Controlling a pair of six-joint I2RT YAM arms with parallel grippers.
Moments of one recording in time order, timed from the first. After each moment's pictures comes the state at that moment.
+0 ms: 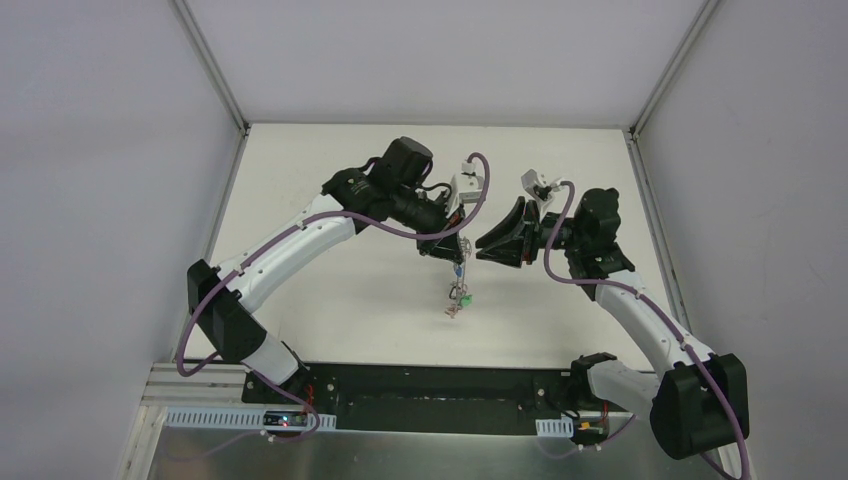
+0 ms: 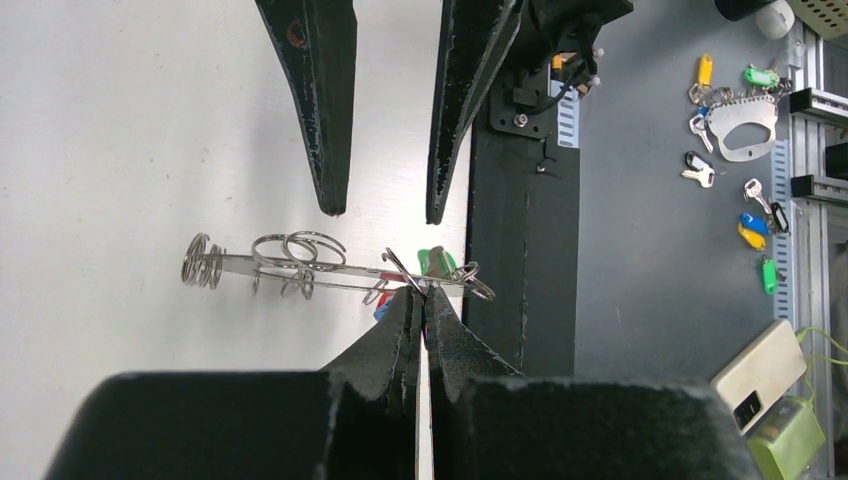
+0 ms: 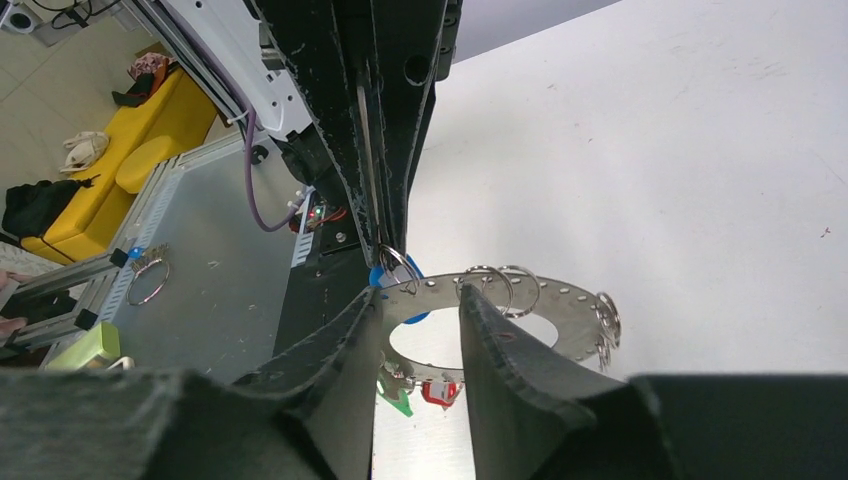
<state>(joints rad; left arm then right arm) -0.79 1.55 1.56 -0.77 0.77 0.18 0.29 1.08 0.68 0.37 -1.26 0.34</state>
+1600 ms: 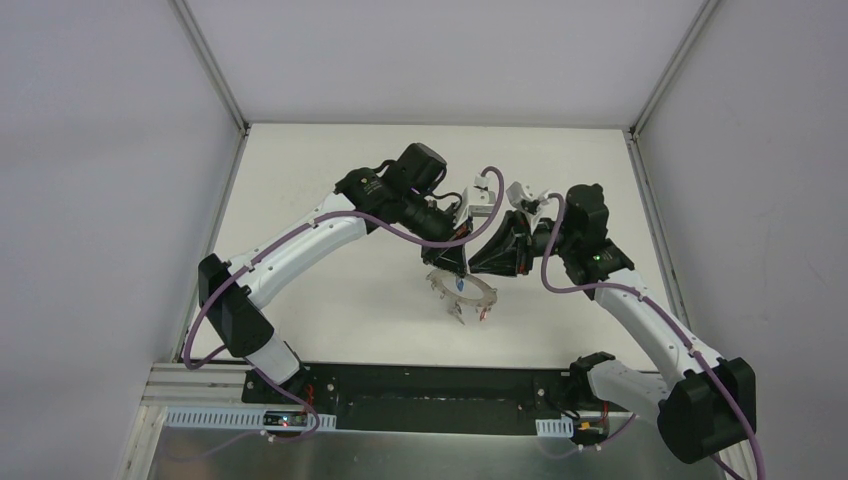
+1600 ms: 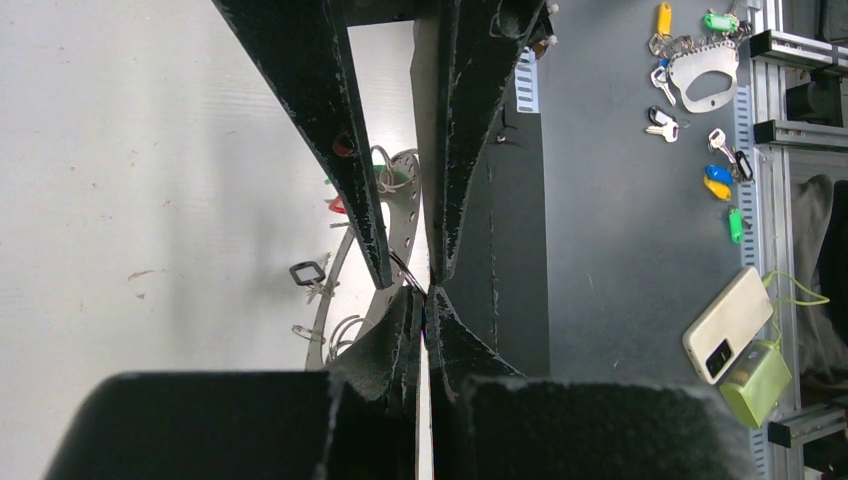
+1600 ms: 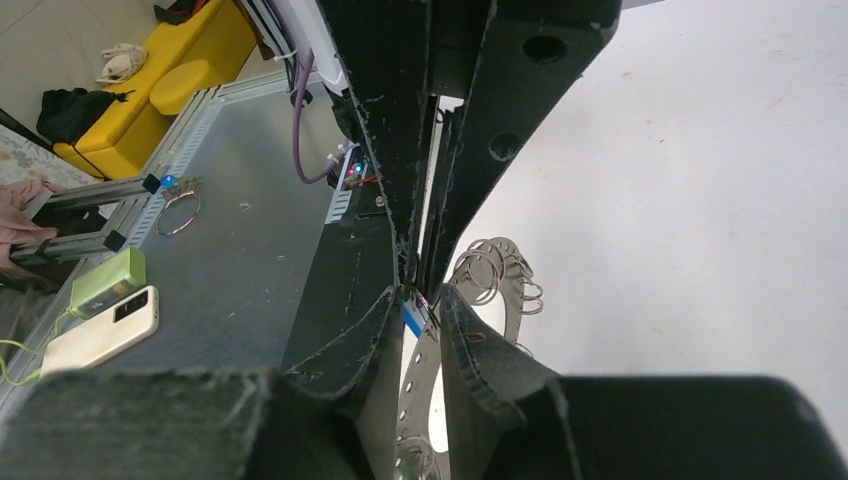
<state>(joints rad) -0.83 1.60 1.62 -0.88 0.81 0.25 0.39 1.06 0.76 0.10 -1.33 0.10</state>
